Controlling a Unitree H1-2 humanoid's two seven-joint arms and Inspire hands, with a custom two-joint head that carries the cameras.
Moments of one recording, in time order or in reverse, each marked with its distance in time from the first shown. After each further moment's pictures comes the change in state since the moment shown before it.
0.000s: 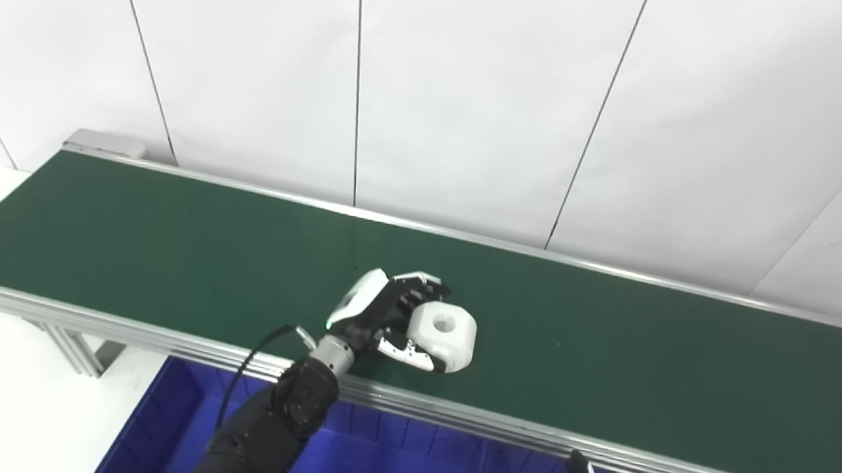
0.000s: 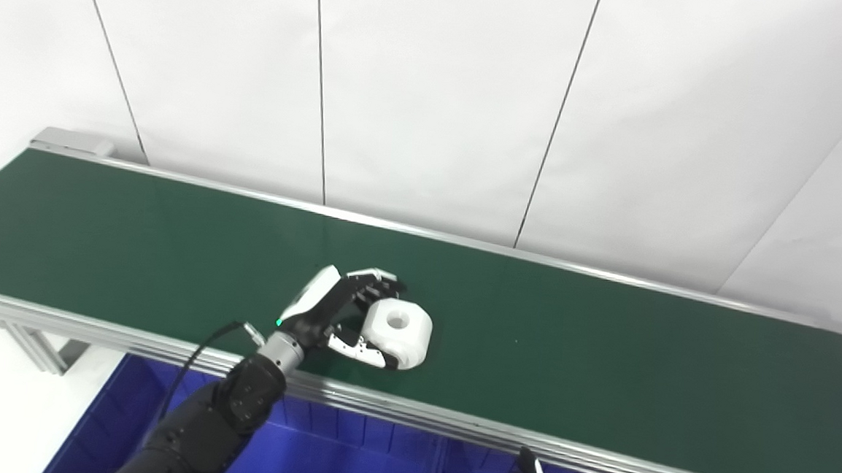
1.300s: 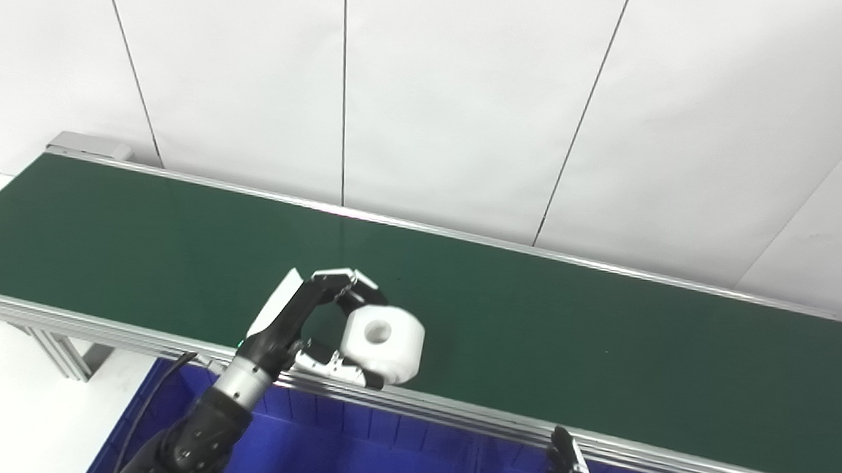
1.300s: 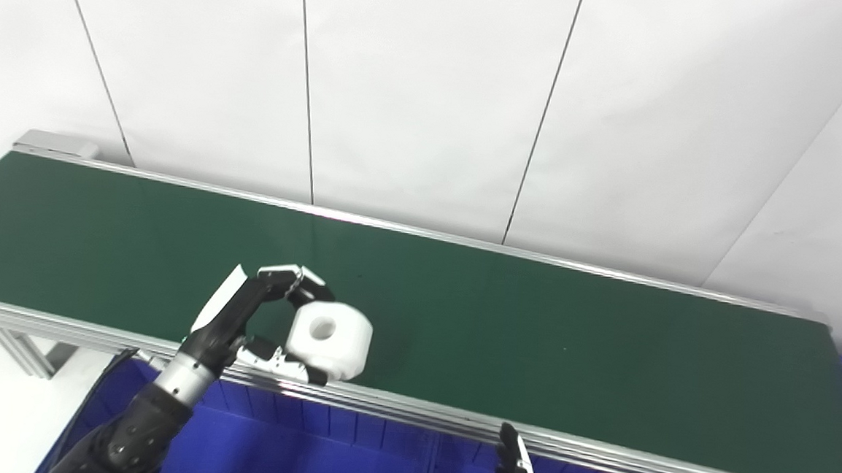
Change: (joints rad) left arm 0.329 0.219 -0.022 -0.587 -0.232 -0.010 -0.150; right arm 0.035 0.080 -0.045 -0.138 -0.080 0.000 0.048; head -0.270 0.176
